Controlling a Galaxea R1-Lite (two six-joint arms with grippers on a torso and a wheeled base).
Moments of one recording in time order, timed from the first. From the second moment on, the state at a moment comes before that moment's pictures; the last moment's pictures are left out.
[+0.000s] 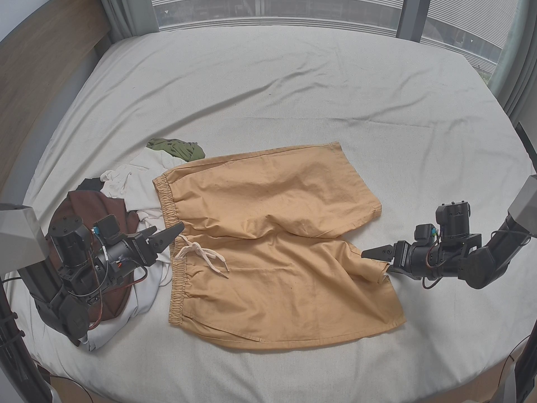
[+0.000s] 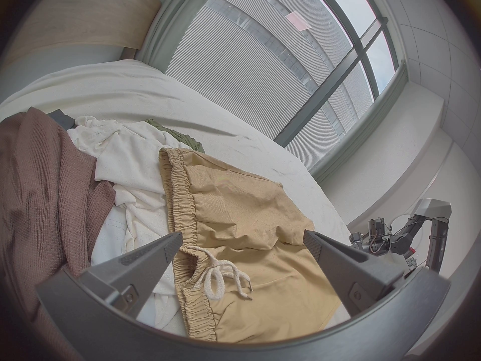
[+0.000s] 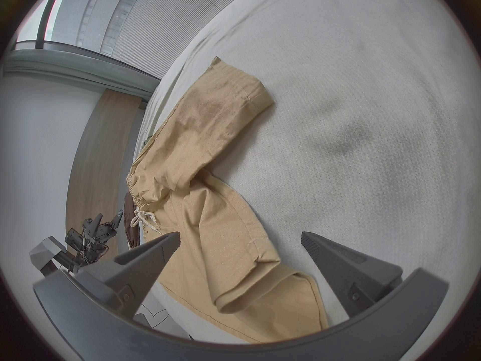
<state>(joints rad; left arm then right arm) -0.11 2.03 -0.39 -1.55 -0.43 -0.42 0.18 2.04 -0.71 -0.68 0.46 0.51</state>
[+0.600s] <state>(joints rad) -0.12 2.04 -0.39 -1.55 -0.43 -0.42 0.18 2.03 -0.73 -0.68 0.43 0.52</state>
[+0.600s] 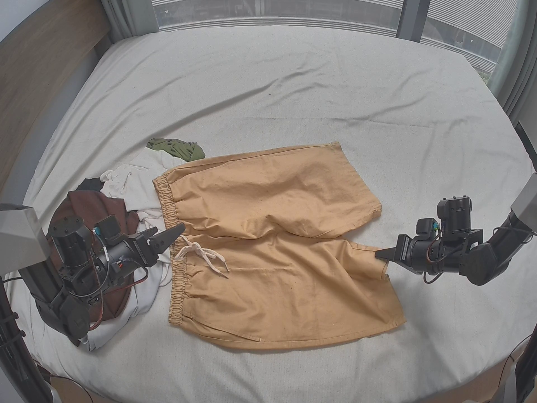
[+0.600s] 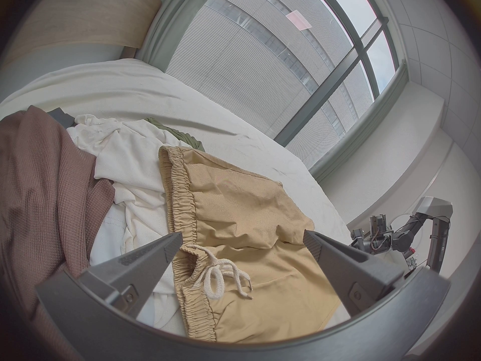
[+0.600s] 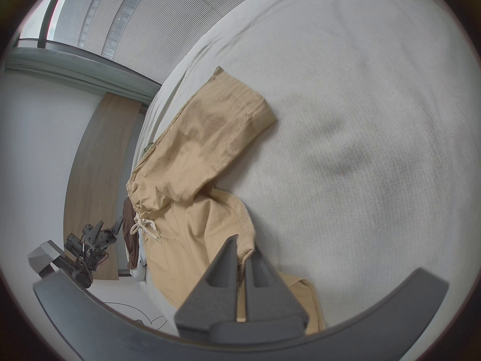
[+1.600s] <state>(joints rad) -0.12 2.07 -0.37 -1.55 -0.43 -0.41 0.12 2.11 -0.79 -0.88 0.37 0.47</state>
